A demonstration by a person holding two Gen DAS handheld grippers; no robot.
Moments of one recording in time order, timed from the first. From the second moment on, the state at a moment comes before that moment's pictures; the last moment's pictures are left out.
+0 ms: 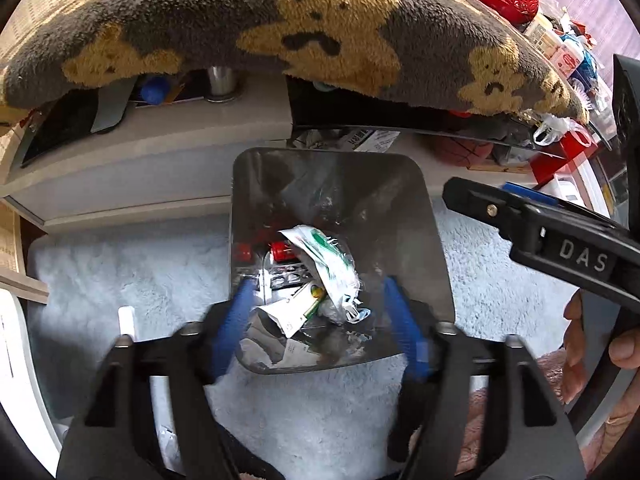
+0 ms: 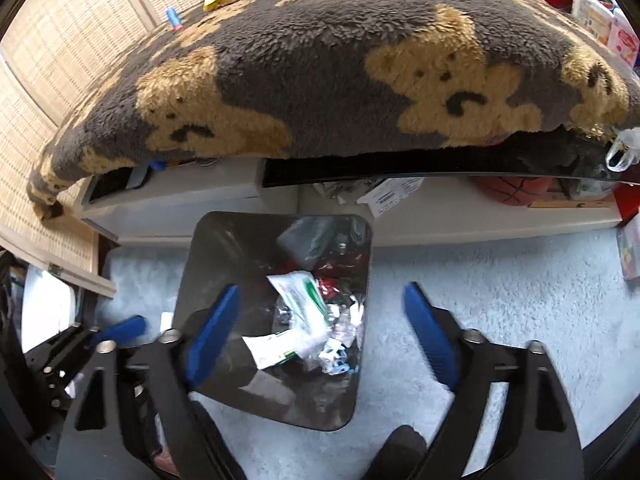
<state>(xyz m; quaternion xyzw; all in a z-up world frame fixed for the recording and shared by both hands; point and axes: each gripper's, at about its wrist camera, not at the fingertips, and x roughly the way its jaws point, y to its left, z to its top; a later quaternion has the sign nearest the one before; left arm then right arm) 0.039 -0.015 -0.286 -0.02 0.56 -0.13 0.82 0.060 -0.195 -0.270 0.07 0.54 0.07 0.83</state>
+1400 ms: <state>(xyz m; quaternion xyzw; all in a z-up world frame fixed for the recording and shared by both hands) 0.225 0.030 -0.157 -0.01 0.45 -0.05 0.89 0.234 -0.219 -0.154 0.09 0.41 0.07 0.90</state>
